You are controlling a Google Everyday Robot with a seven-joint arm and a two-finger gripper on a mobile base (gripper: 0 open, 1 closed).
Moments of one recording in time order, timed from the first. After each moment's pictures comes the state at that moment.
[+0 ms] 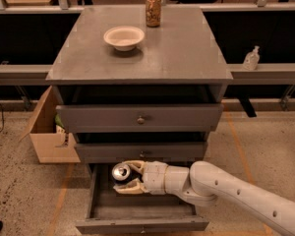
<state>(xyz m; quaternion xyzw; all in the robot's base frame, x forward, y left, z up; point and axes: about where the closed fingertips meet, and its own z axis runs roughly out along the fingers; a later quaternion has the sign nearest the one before) 0.477 0.071 0.593 -0.52 0.58 0.33 0.53</state>
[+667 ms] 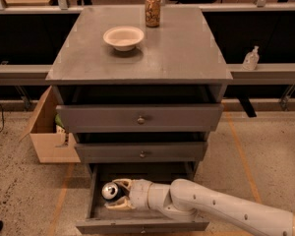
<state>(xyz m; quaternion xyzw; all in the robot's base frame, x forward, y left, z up) 0.467 0.114 0.487 -0.55 0.59 0.30 0.51</state>
